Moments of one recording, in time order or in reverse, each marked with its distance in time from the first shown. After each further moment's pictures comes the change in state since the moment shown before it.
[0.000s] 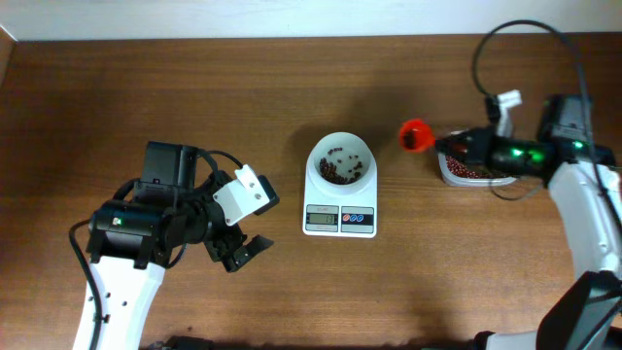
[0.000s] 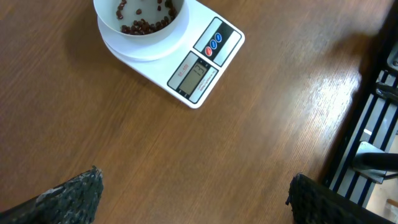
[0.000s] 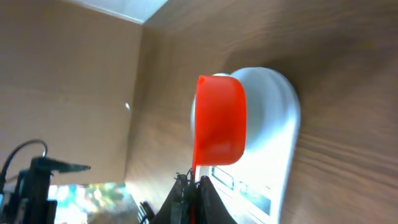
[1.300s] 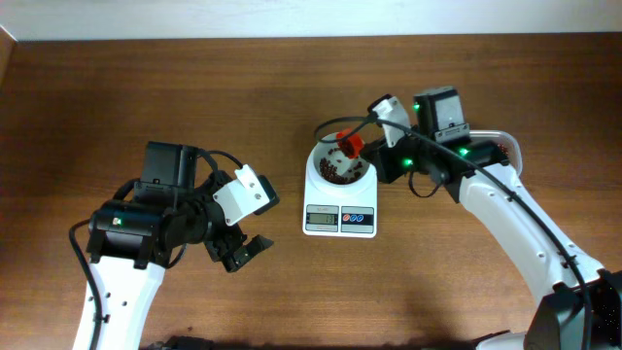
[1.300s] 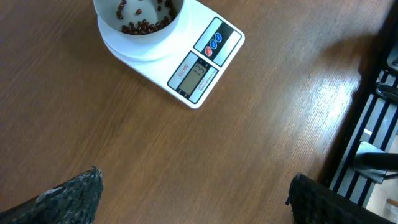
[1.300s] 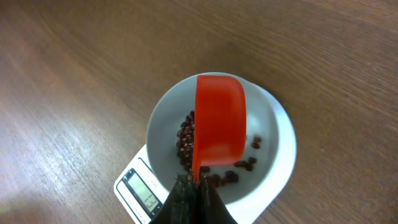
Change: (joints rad) left arm 0.000 0.000 0.000 0.000 0.000 0.000; right arm 0.503 0.000 0.000 0.193 0.604 -0.288
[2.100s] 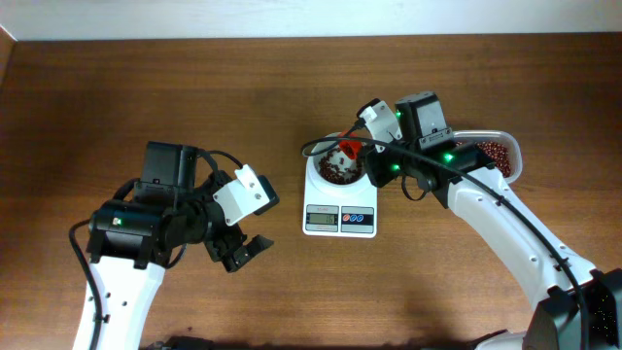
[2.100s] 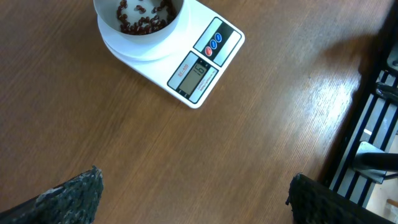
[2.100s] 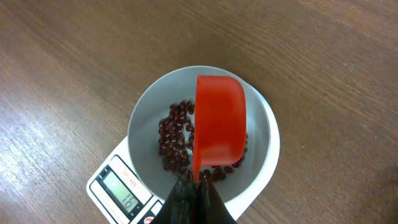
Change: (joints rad) left arm 0.000 0.000 0.000 0.000 0.000 0.000; right arm 0.066 0.000 0.000 0.000 0.160 -0.019
